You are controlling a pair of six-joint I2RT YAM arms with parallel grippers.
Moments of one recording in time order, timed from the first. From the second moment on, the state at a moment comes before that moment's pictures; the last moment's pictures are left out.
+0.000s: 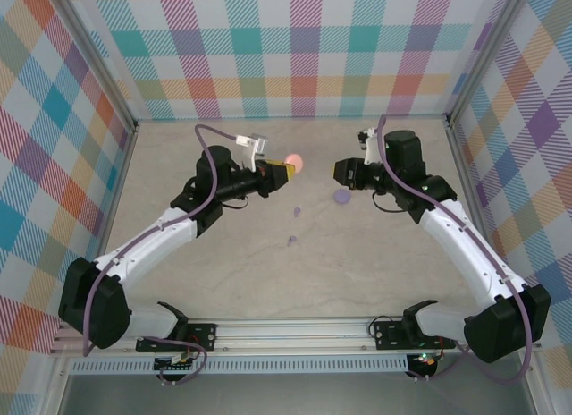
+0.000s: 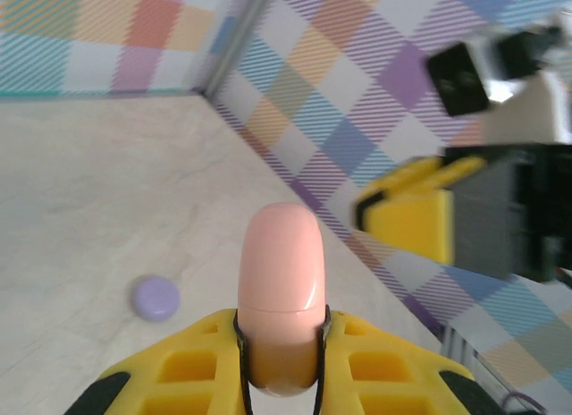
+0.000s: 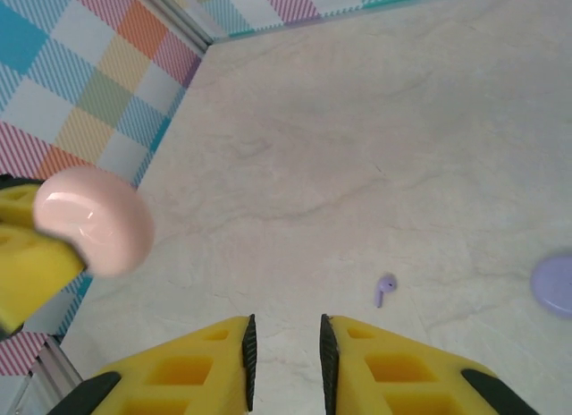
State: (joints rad) left arm -0.51 1.35 1.00 0.14 0.51 -0.48; right arm 0.39 1.22 1.17 -0.51 -0.41 0.41
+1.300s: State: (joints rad) left arm -0.27 2.11 1.44 -0.19 0.58 -0.52; right arm 0.39 1.20 1.17 -0.58 -0.39 0.39
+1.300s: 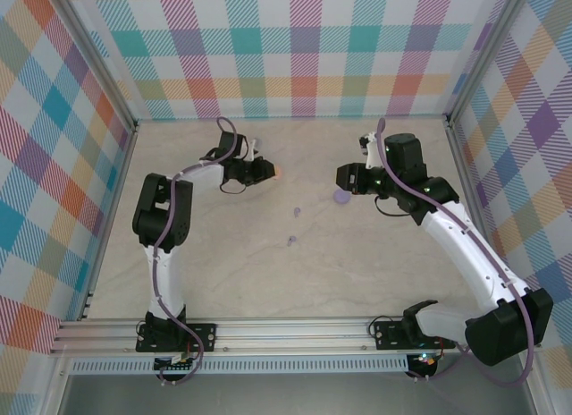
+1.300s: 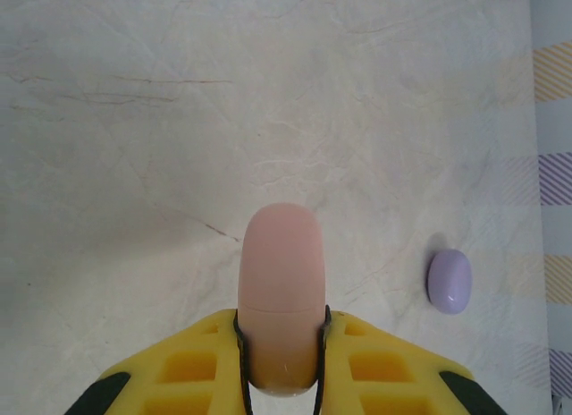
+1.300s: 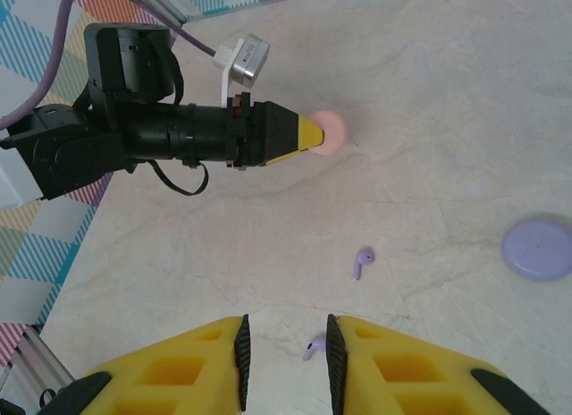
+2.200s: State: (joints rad) left arm -0.27 2.10 1.47 -0.32 0.40 -0.43; right arm 0.38 1.24 1.17 -0.66 -0.28 0.39
